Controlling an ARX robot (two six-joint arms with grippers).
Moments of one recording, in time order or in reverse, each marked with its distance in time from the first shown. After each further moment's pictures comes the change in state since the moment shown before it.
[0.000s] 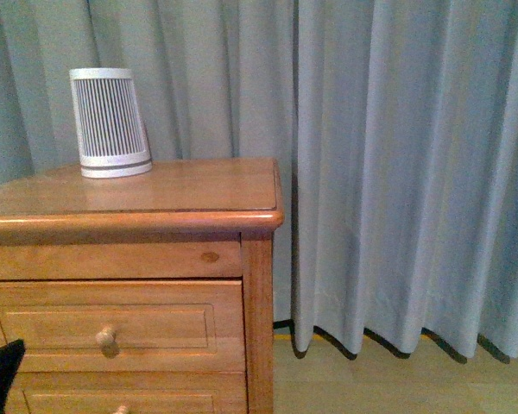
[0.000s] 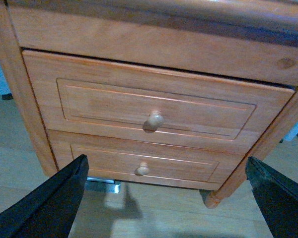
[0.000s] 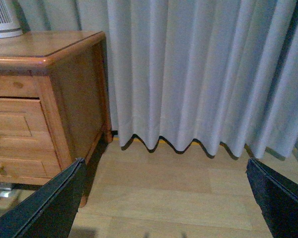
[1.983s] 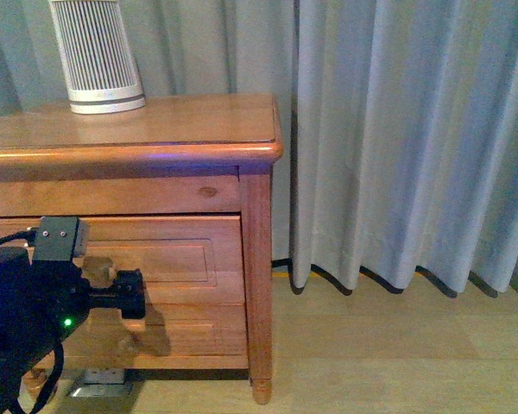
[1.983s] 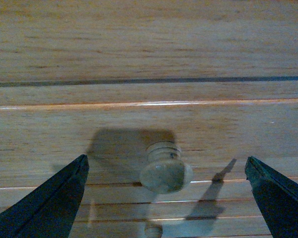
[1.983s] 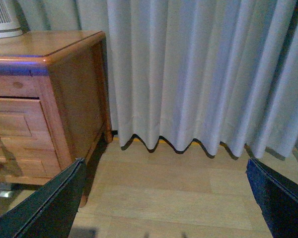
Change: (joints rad) left arm -0.008 0.810 0.780 -0.004 0.045 0.151; right arm 0.000 0.000 0.000 0.000 0.000 0.000
